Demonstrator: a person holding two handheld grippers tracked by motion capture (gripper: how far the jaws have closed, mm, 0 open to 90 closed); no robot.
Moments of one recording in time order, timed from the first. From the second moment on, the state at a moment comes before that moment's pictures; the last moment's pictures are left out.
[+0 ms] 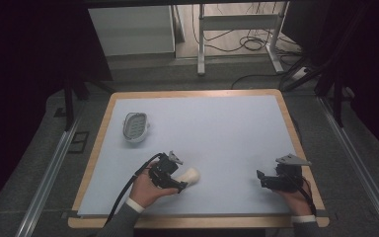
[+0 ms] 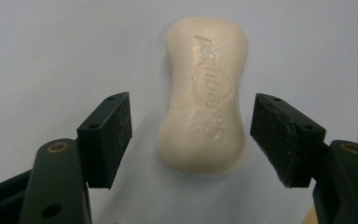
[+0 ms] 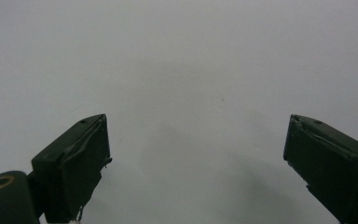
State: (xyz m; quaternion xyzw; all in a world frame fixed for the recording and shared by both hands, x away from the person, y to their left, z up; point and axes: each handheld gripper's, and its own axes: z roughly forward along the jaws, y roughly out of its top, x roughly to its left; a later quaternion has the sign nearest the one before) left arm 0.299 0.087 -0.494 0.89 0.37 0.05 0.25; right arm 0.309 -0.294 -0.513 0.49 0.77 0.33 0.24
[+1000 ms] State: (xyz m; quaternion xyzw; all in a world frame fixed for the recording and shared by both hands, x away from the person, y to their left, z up) left arm 0.309 0.059 -0.509 0.91 0.35 0.05 0.20; right arm 0.309 -0.295 -0.515 0.48 0.77 0.34 0.24
